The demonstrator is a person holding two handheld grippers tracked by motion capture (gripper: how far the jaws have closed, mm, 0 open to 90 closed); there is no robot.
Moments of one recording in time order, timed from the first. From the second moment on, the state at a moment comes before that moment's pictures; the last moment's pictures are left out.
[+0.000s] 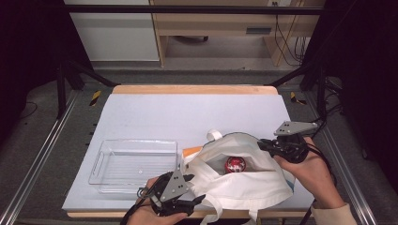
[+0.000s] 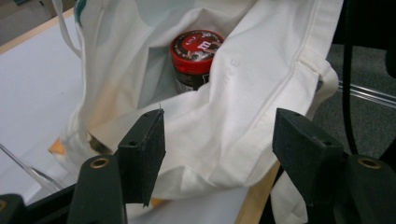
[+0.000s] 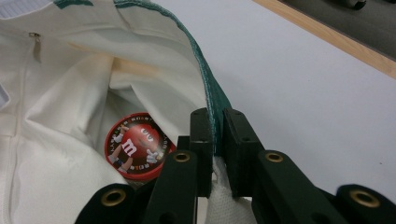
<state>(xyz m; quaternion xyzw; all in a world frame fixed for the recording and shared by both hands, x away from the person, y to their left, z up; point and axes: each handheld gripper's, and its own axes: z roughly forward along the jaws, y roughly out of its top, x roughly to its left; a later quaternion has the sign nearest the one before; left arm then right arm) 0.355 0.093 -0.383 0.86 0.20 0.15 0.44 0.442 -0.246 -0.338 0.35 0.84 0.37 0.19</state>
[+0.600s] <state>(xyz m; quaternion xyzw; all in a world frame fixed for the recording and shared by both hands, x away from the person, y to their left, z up) 0.398 0.014 -0.415 0.90 0.17 0.13 0.38 0.423 -0.243 -0.335 0.34 0.84 0.38 0.19</state>
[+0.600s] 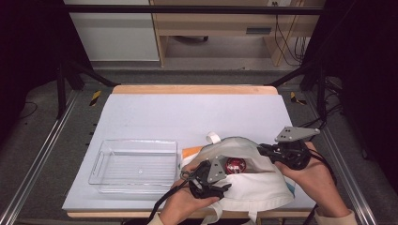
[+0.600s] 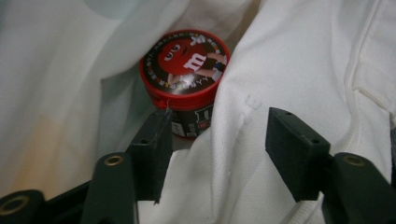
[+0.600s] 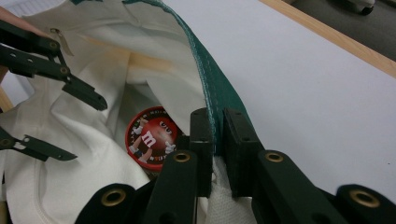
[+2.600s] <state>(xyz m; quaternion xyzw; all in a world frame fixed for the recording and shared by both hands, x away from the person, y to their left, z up) 0.372 0.025 -0.442 0.90 0.17 0.12 0.39 0.454 -0.226 -0.381 0.36 0.85 0.34 0.19</state>
